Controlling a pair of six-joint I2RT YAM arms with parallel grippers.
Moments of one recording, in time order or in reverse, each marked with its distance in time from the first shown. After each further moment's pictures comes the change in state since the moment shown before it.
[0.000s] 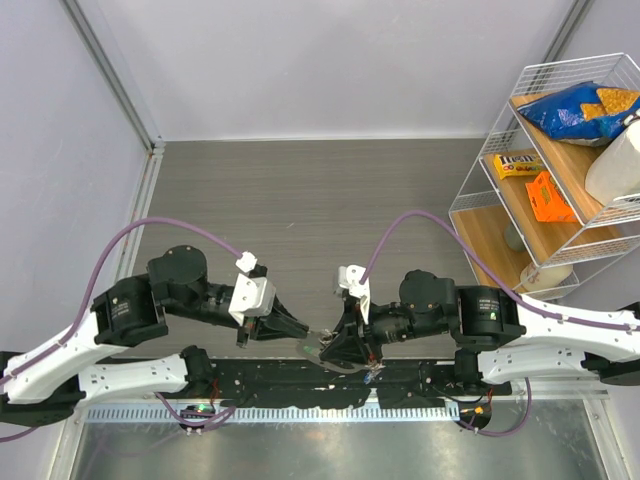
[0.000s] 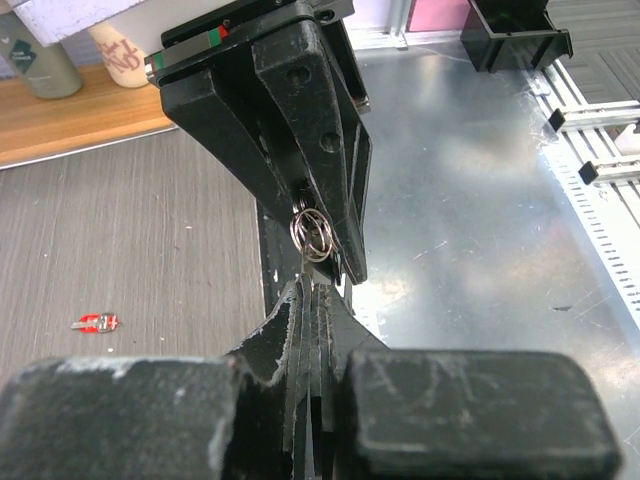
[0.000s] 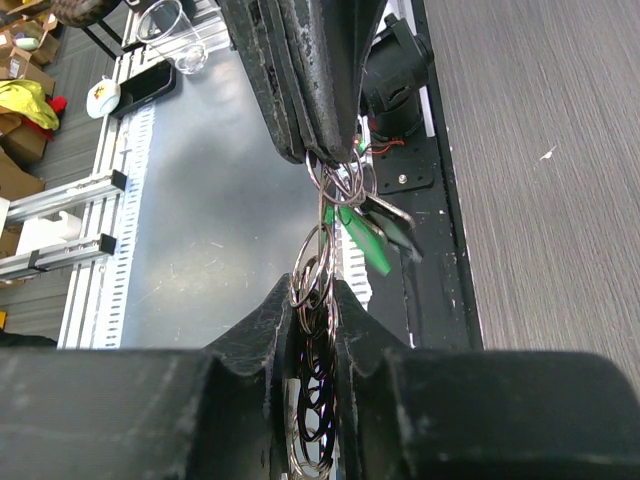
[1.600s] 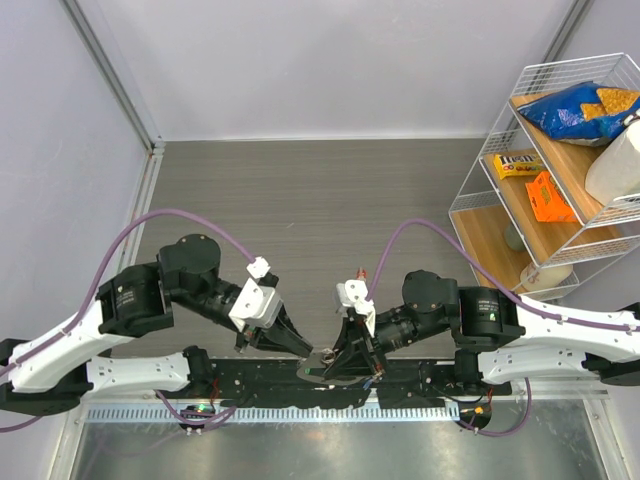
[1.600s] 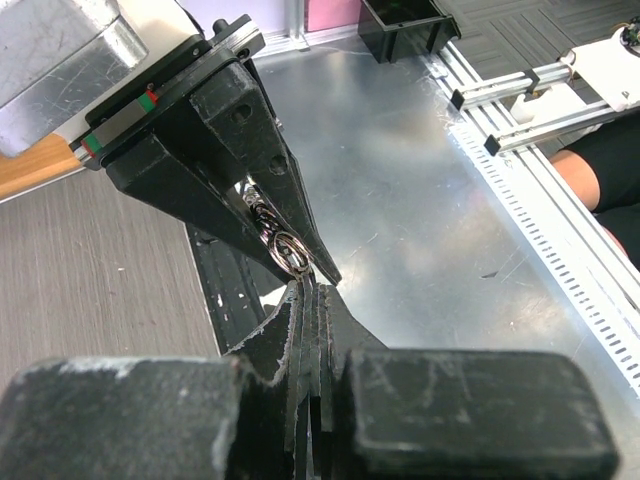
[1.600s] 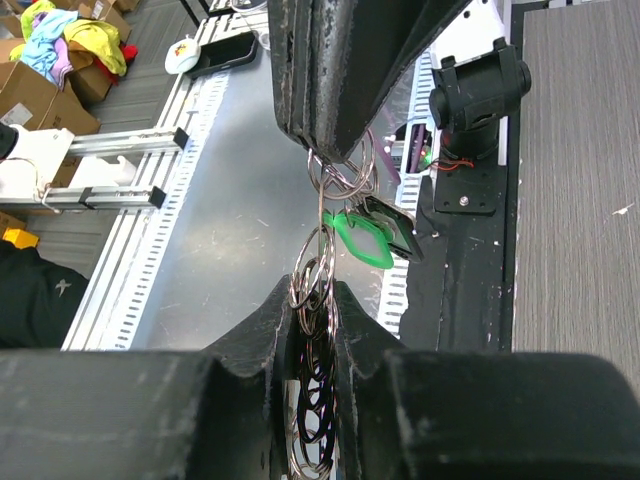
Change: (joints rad) left arm -0.027 0.101 0.145 -0.083 0.204 0.051; right arm 0.000 -0.011 -0.023 0.061 -0.208 -0.087
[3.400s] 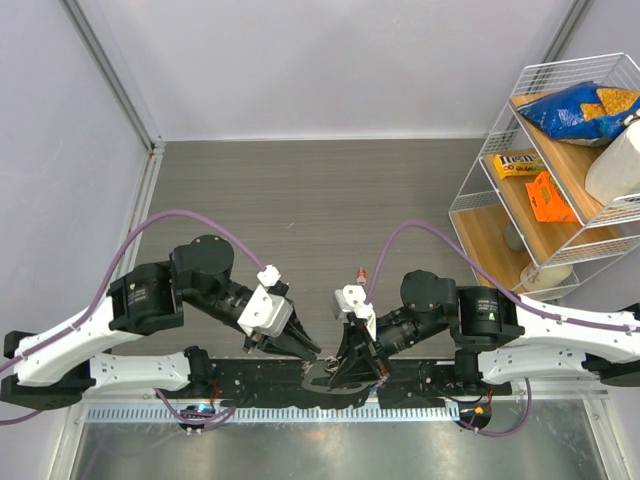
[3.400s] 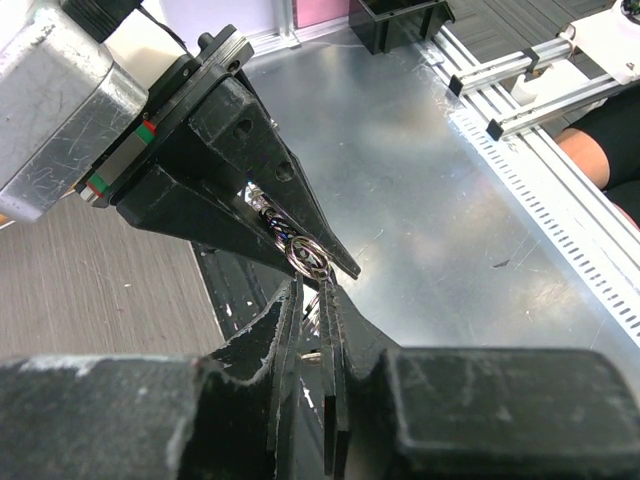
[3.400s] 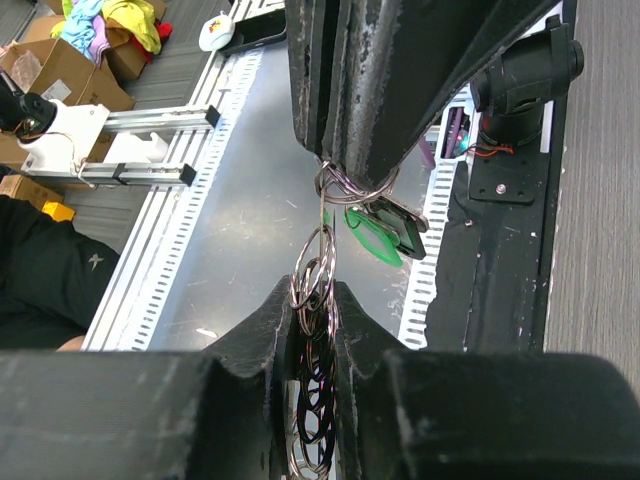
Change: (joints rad) left arm -0.037 0.042 0.000 0.017 0.005 0.069; right arm -0.007 0.000 -0.002 -0.018 -0.094 0.002
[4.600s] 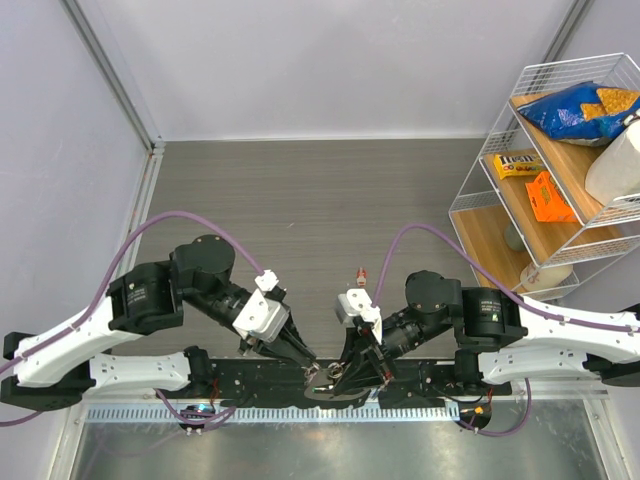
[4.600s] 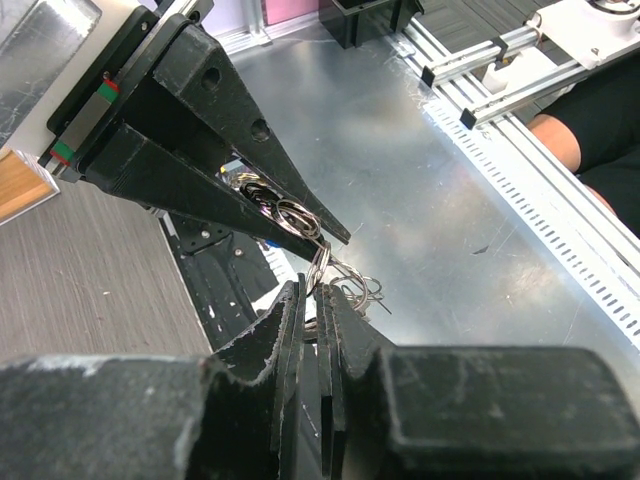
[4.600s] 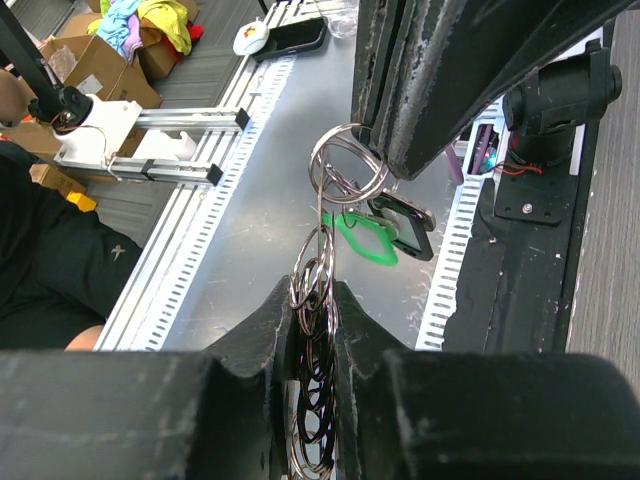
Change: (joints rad) left arm 0.002 -0.003 0.000 -0.032 0.076 0.028; right arm 0.004 -0.012 -0.003 0.027 -0.059 0.003
